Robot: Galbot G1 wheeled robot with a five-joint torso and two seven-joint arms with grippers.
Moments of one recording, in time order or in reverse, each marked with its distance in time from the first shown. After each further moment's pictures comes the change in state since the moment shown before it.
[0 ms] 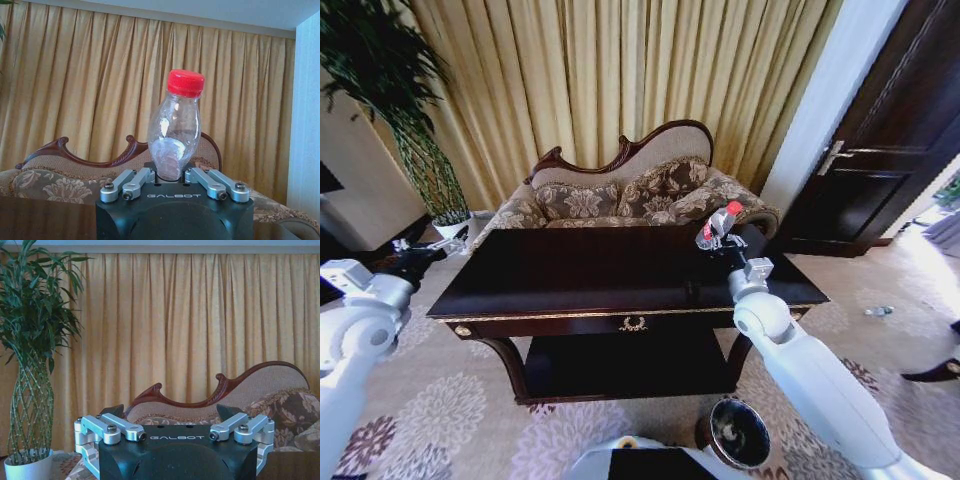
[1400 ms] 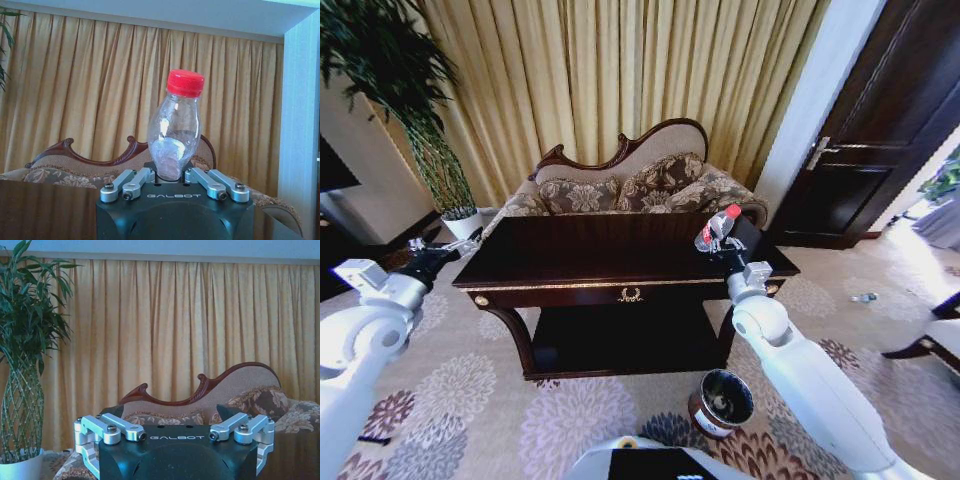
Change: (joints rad) left arm -0.002 0.009 0.035 -0.037 -0.013 -0.005 -0.002; right arm -0.023 0.021 0.018 -0.012 -0.026 0.022 -0.023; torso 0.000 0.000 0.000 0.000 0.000
